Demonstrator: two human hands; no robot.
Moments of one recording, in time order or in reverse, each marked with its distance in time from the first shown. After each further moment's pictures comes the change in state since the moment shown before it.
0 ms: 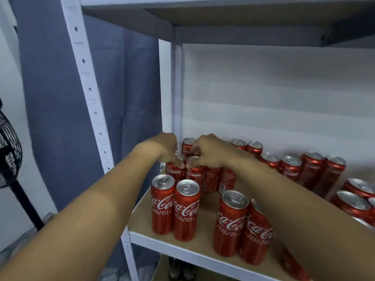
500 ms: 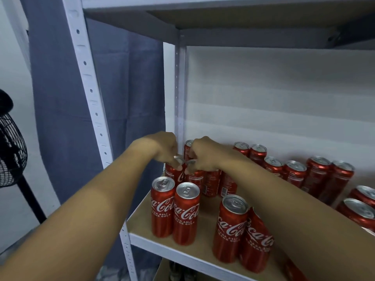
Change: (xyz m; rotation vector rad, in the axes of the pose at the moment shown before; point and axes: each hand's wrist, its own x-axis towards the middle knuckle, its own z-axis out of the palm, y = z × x) left_hand -0.003 -0.005 -0.013 0.040 -0.062 0.042; right_hand 0.013 -0.009 0.005 -0.066 -0.030 -0.015
